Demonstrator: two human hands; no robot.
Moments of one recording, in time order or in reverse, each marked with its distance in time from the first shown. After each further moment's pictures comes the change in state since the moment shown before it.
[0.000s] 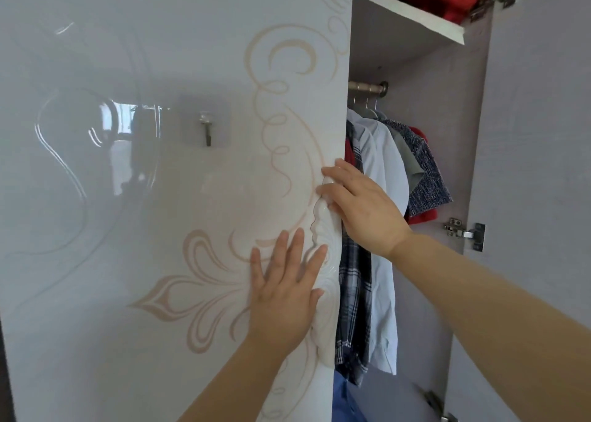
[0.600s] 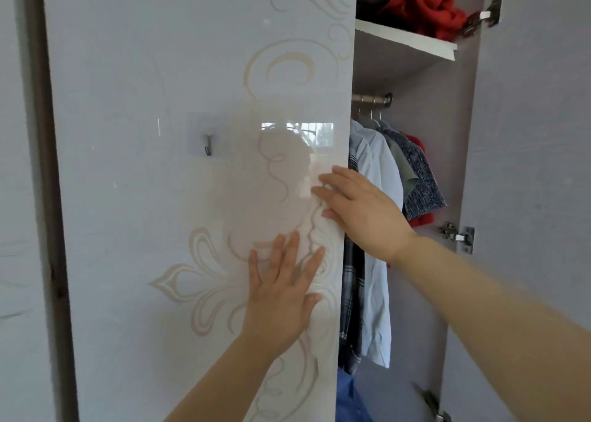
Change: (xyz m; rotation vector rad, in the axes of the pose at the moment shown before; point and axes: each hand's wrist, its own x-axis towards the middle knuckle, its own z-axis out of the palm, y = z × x) left_hand -0.018 0.034 -0.066 0.050 -0.071 -0.011; right_hand -0.024 -0.015 -0.070 -0.031 -0.018 -0.089
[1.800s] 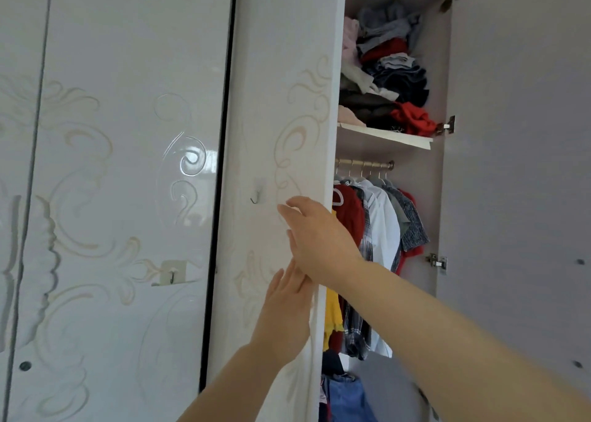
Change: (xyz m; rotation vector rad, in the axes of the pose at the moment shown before) left_hand -0.122 -0.022 -0.285 -0.303 -0.118 -0.042; right_hand 0.027 -0.271 -0.241 0.178 -0.097 0.140
